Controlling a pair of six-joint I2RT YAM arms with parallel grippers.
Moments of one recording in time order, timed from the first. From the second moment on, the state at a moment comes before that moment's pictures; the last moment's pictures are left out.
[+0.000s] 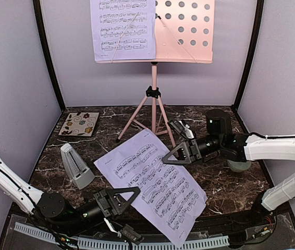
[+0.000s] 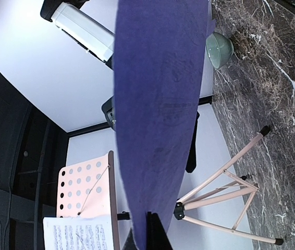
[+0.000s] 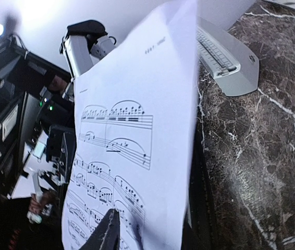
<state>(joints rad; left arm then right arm) -1.83 1.23 0.52 0.82 -0.83 1.90 0.80 1.35 0.77 0.28 -1.06 0.69</state>
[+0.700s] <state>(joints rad) -1.70 1.12 0.54 0.44 -0.90 1.00 0.77 1.09 1.05 -0.18 -0.71 0.21</state>
